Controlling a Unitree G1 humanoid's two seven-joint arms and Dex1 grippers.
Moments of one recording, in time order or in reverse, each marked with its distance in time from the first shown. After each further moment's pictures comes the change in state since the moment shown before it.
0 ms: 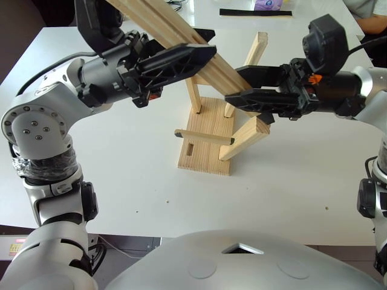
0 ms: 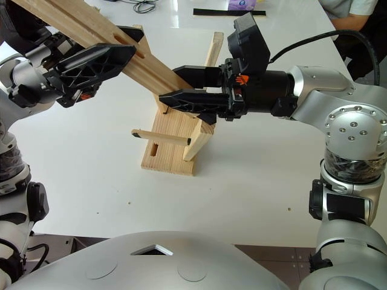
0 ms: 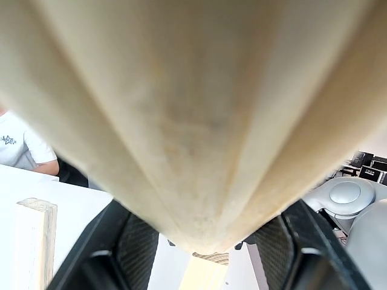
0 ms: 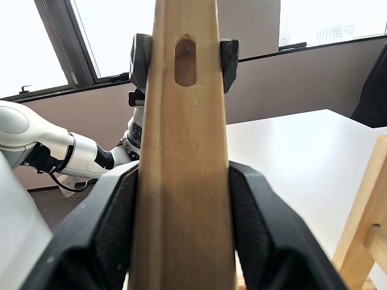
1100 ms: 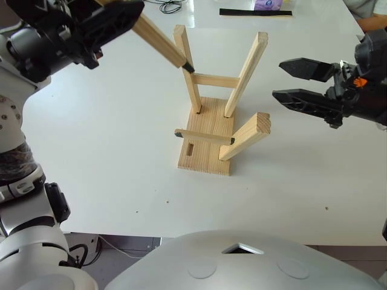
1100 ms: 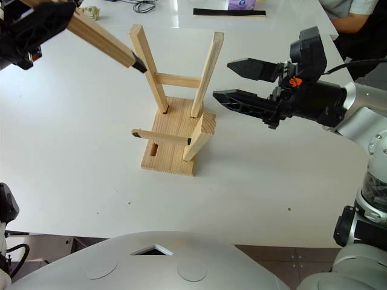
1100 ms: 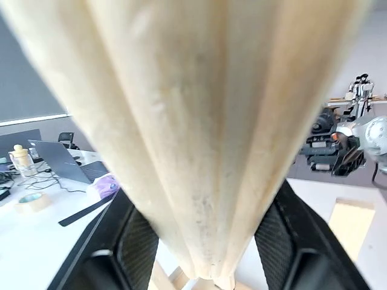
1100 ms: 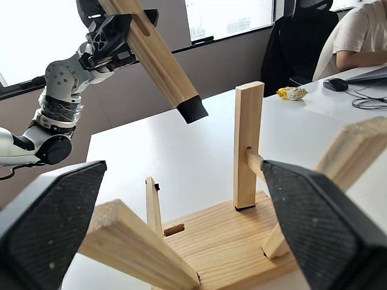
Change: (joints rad) left arm 0.060 0.222 0.111 0.143 0.500 -0.311 -0.241; right arm 0.338 -0.183 -0.310 -0.007 -0.050 -0.001 -0.004
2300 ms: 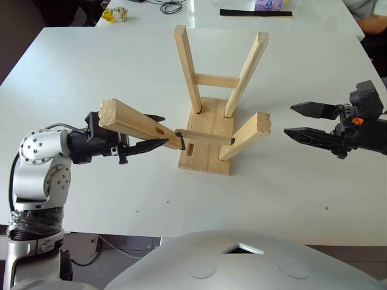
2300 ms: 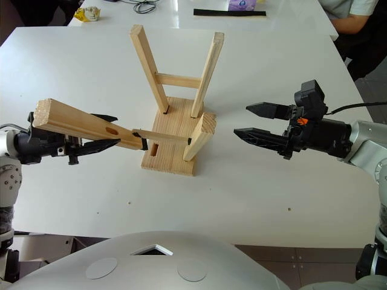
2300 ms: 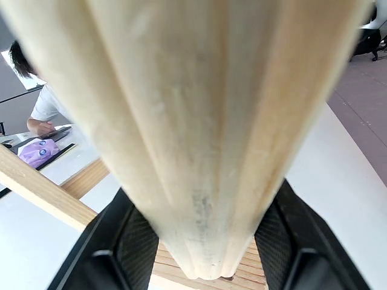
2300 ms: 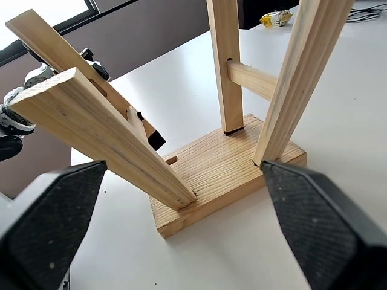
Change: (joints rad) left arm 0.530 -0.131 -0.130 -0.075 0.291 -0.531 -0.362; right arm 0.234 -0.074 0.007 0.017 -0.160 -0.044 0.185
